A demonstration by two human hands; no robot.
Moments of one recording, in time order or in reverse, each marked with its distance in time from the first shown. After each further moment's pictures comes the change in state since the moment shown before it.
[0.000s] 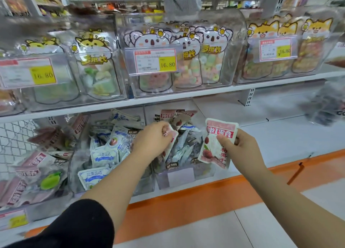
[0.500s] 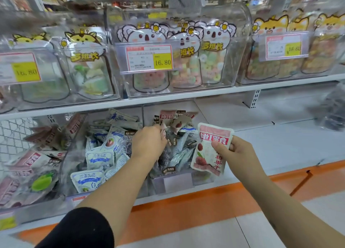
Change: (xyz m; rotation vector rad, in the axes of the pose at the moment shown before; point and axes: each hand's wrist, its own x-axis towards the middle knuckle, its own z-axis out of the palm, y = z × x) left_hand 0.009 0.003 0.015 0.298 0.109 -0.073; right_hand 0.006 0.005 0.004 0.099 -0.145 0.021
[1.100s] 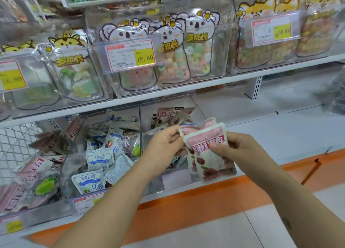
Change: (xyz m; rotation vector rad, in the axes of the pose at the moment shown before) left_hand -0.049 0.044 -0.027 -1.269 -0.400 0.042; right_hand -0.016 -0.015 -0.026 0.220 -0.285 0.085
